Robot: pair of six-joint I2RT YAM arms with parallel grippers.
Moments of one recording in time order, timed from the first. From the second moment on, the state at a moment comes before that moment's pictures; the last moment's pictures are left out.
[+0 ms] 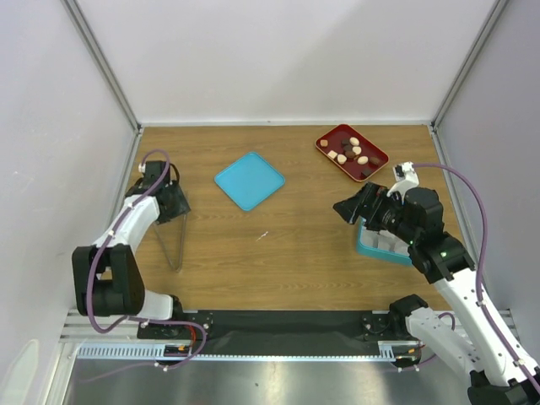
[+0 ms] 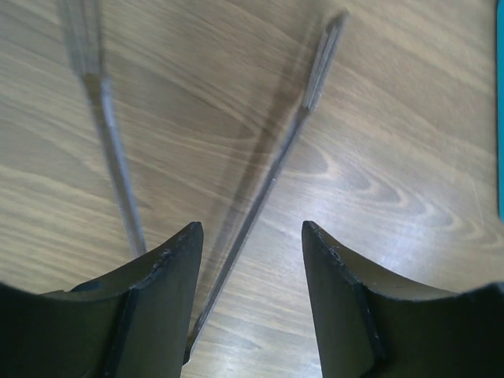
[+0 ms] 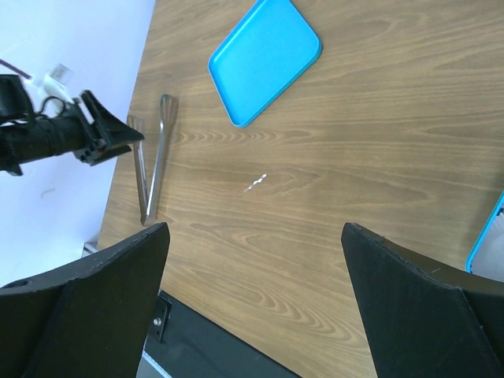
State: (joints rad) left arm 0.04 1.40 0.94 -0.59 -0.17 -0.40; right arm 0.38 0.72 0.84 -0.47 -0.21 0.64
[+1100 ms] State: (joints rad) left arm -0.57 1.46 1.15 -0.76 -0.08 -0.41; right arm 0.36 0.70 0.78 -0.44 -0.30 0.62
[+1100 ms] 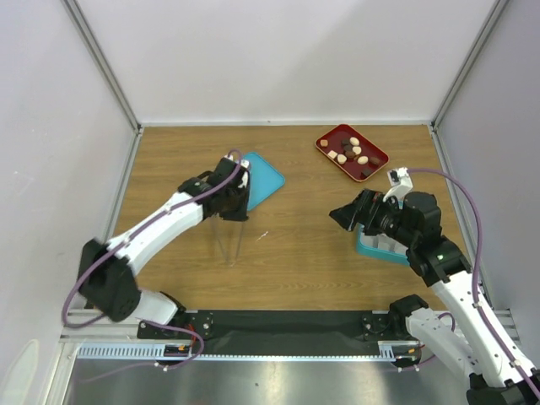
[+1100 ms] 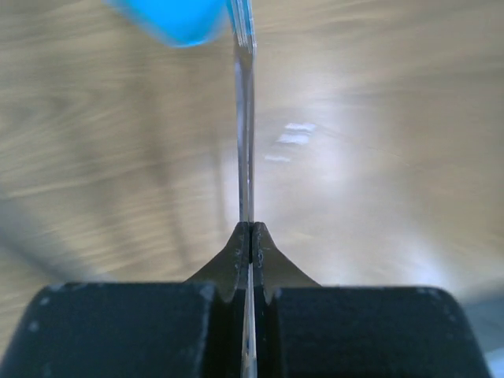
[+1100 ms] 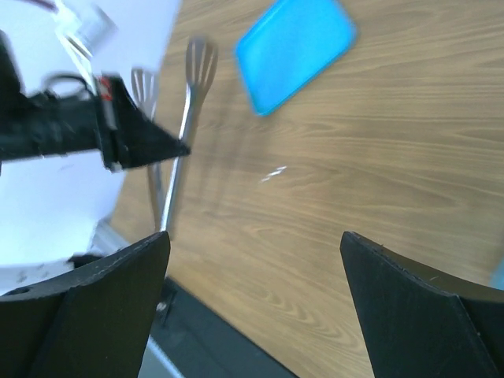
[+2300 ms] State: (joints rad) left arm -0.80 1.80 1.27 -0.31 0.07 -0.78; right arm 0.51 0.65 0.72 -0.39 -0.01 0.70
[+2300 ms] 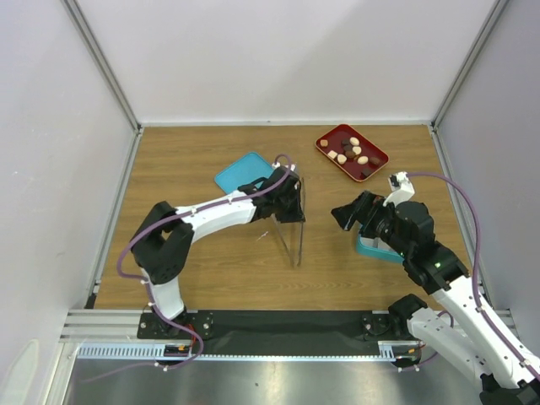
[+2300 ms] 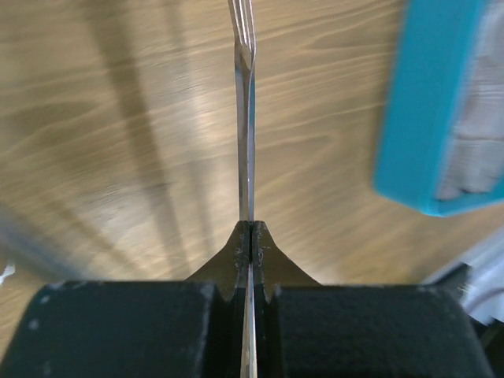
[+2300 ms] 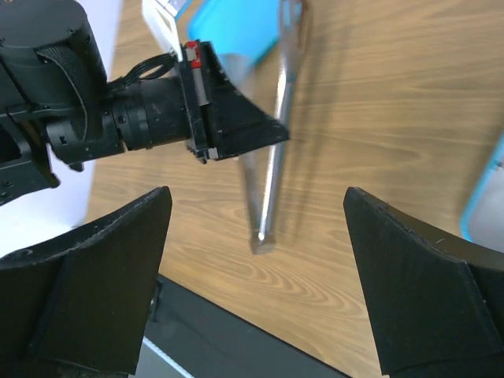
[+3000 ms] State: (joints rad) left arm -0.90 2.05 1.47 -0.40 0.05 -0.83; right arm 0.51 0.67 0.73 -0.51 0.12 0.62
